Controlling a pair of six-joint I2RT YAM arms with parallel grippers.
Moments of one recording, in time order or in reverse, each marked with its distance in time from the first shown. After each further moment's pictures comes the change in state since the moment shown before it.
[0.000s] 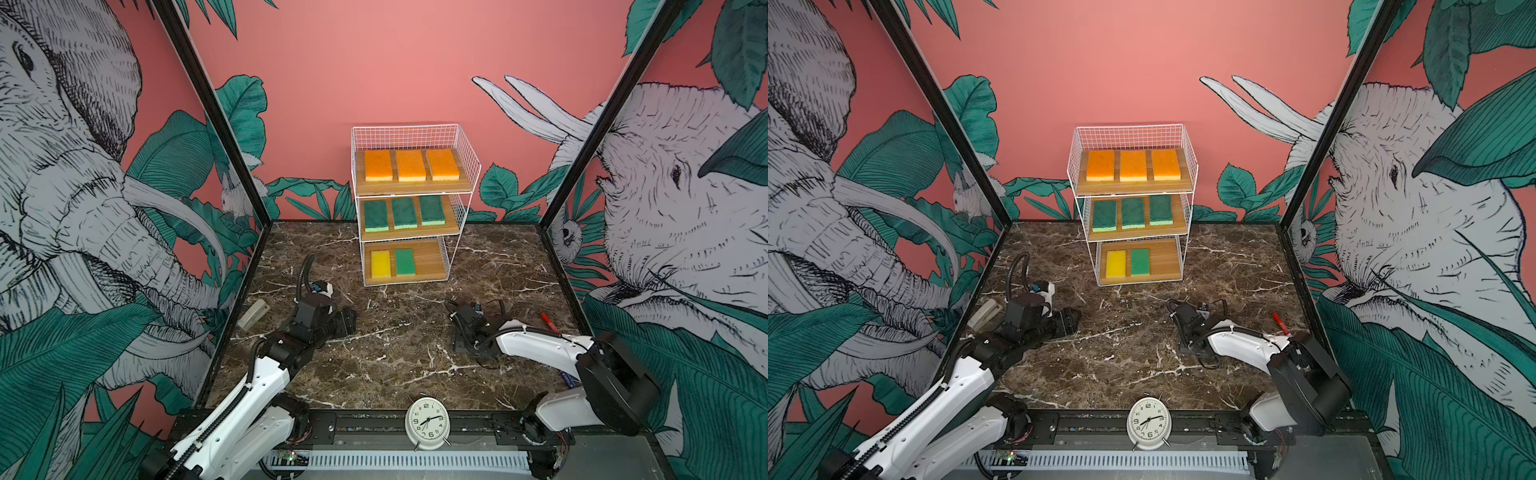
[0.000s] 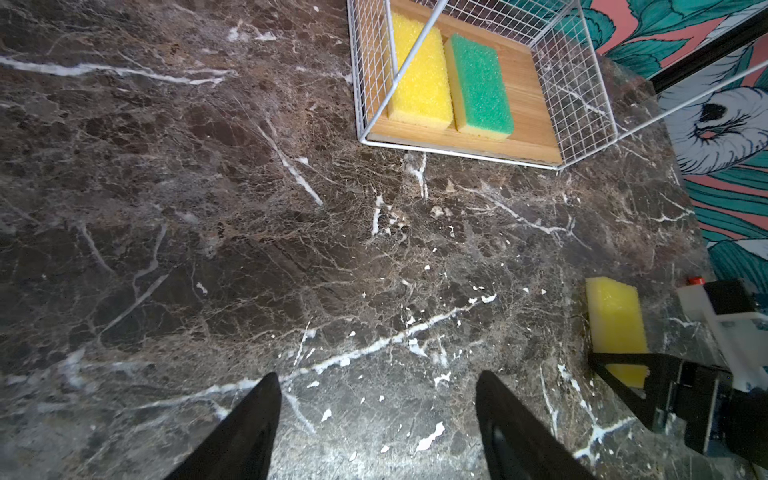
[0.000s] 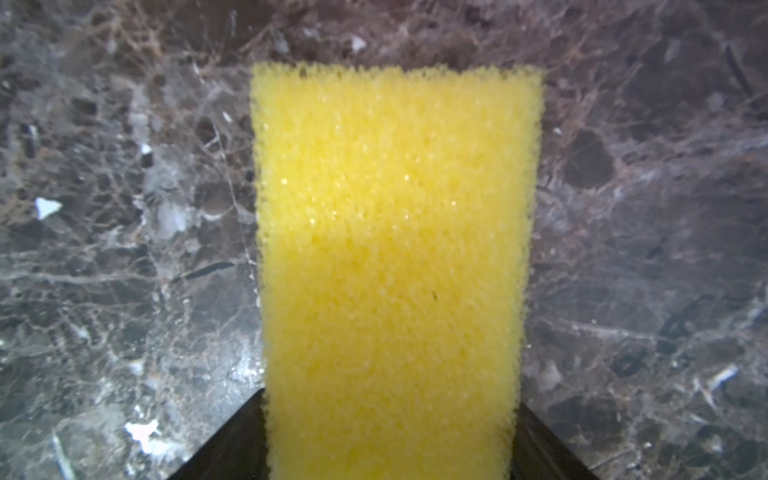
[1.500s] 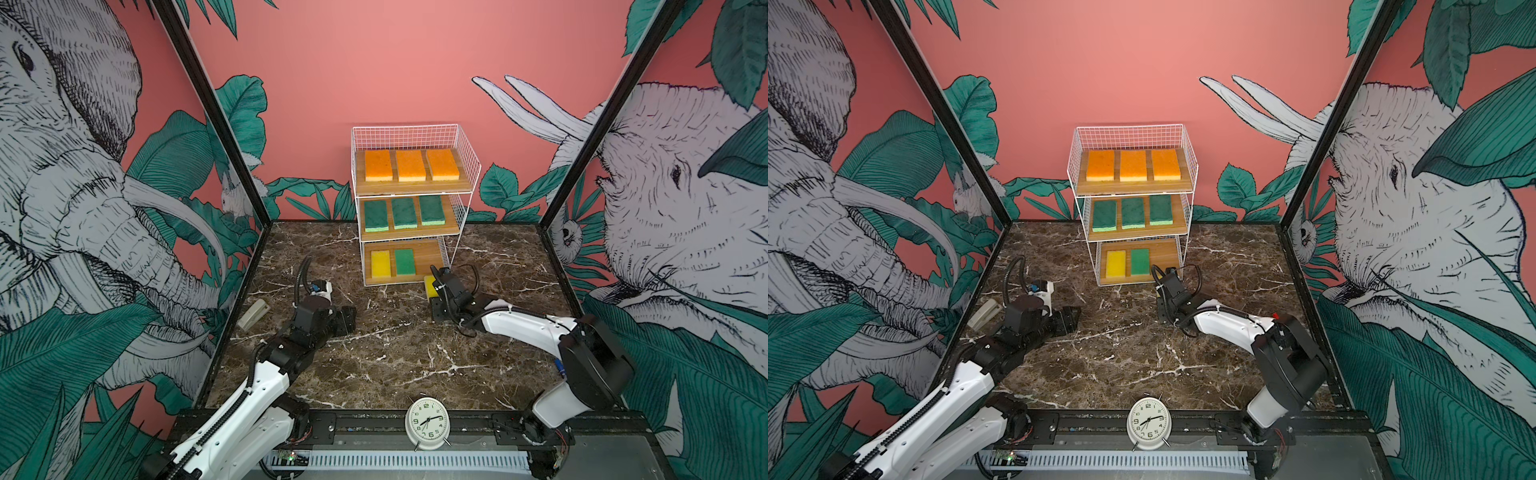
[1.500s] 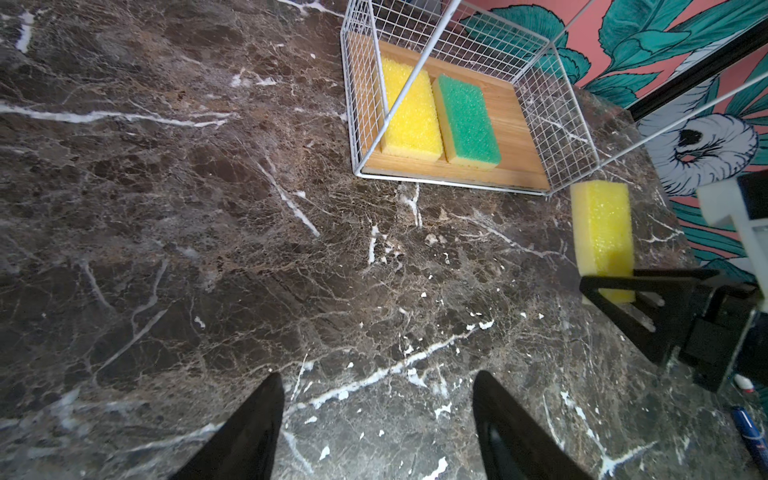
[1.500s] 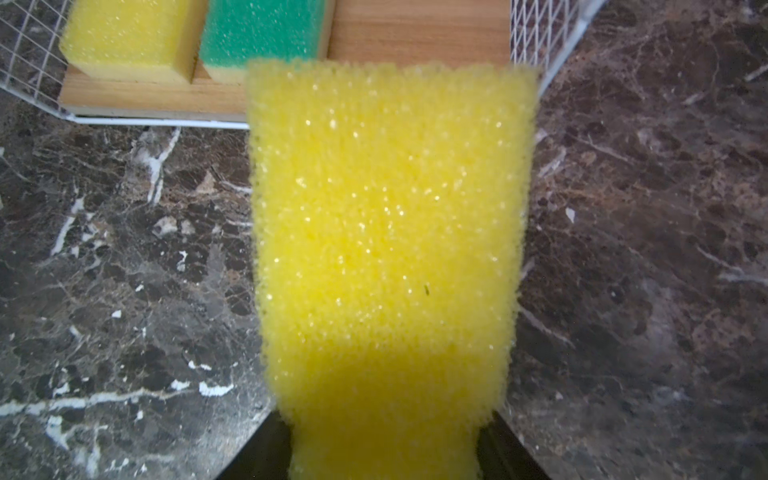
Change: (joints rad) left arm -0.010 -0.032 -0.057 0.121 -0.043 0.023; right arm 0.004 0.170 0.277 0.276 0.026 -0.383
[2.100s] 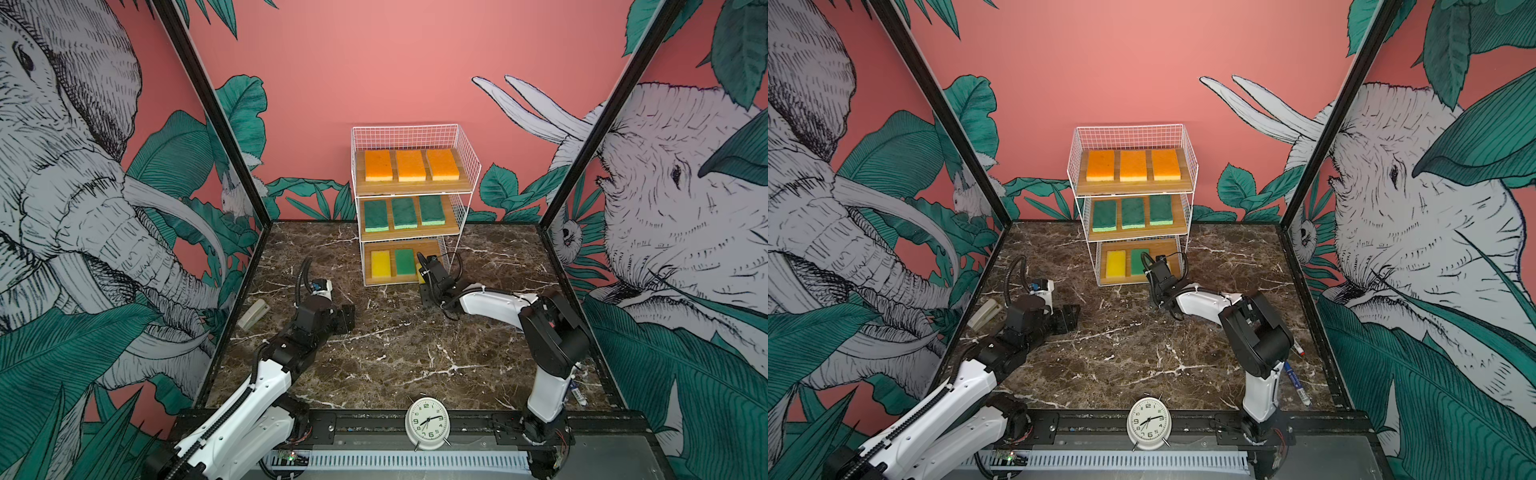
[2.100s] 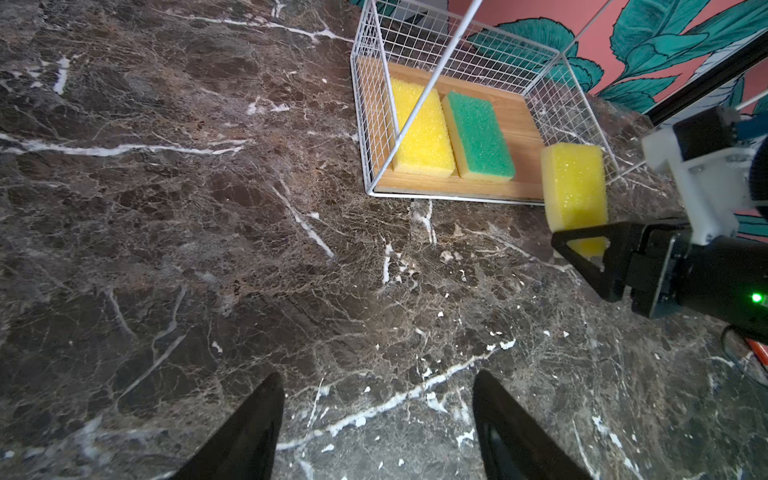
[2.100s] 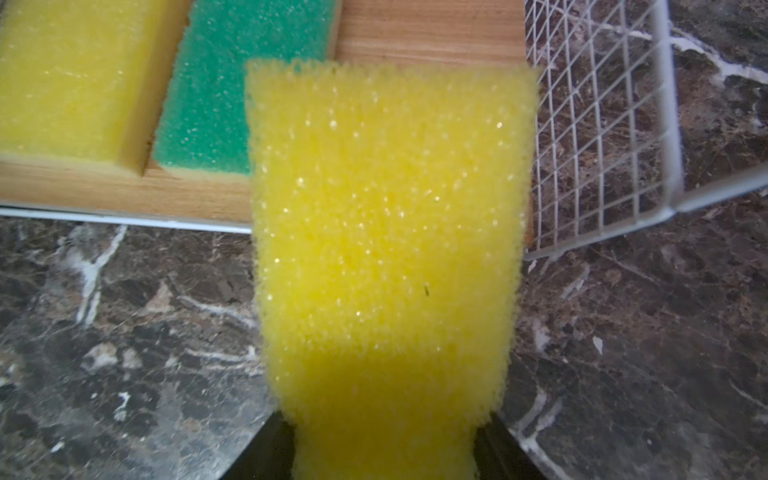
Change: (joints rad) left arm 0.000 0.031 -0.018 0.066 -0.045 0.042; right arm -0.043 0.256 0.214 0.047 0.061 -0.067
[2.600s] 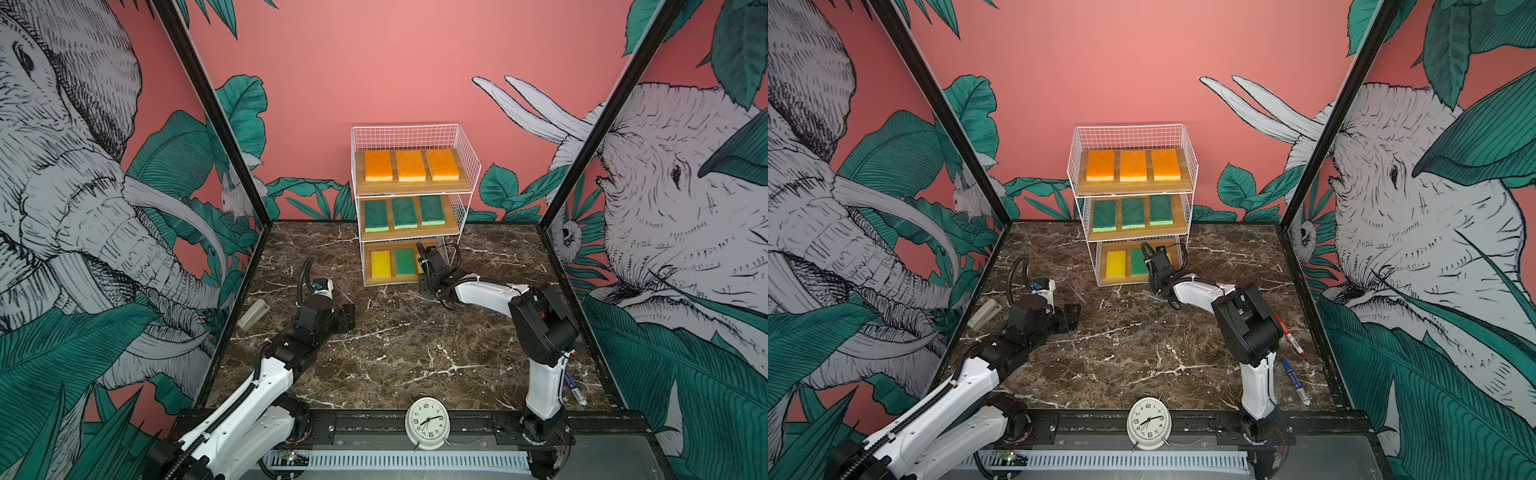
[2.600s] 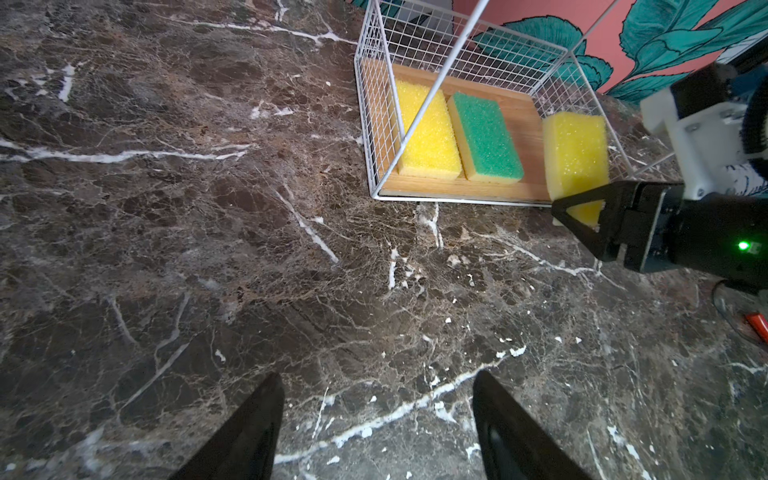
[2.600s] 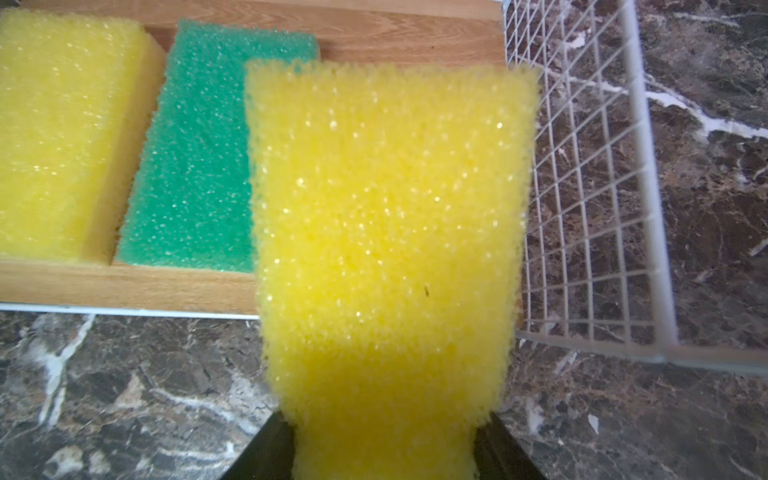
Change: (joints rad) left arm 0.000 0.024 -0.009 0.040 -0.015 0.014; right arm -0.047 0.097 0.124 -0.007 0.006 -0.023
